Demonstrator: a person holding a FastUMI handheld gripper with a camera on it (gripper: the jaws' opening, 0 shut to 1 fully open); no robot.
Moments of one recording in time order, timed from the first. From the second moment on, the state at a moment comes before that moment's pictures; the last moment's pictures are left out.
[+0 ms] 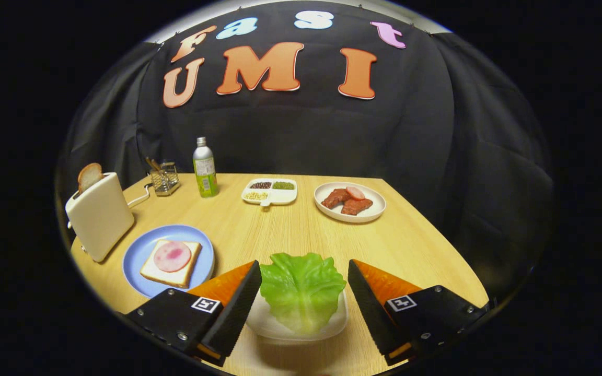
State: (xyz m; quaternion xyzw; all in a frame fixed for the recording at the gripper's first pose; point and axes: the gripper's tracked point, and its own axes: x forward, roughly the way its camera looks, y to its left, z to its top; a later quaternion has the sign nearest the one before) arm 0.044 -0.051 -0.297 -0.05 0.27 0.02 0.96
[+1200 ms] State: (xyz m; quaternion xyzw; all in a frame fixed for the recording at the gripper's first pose) arm 0.043 -0.045 -0.371 -0.06 0.37 0.05 0.92
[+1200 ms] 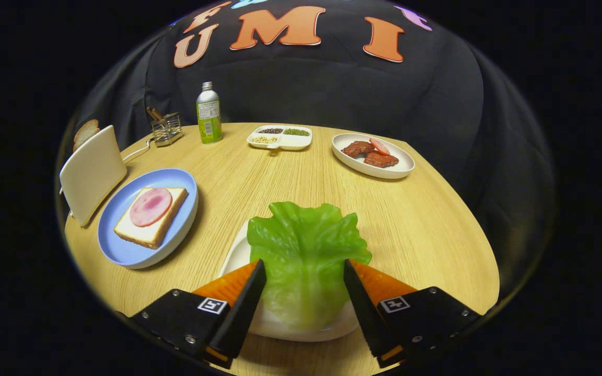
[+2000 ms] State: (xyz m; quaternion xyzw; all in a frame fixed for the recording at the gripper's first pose) arm 0.044 -0.056 -0.370 -0.03 0.40 0.01 0.92
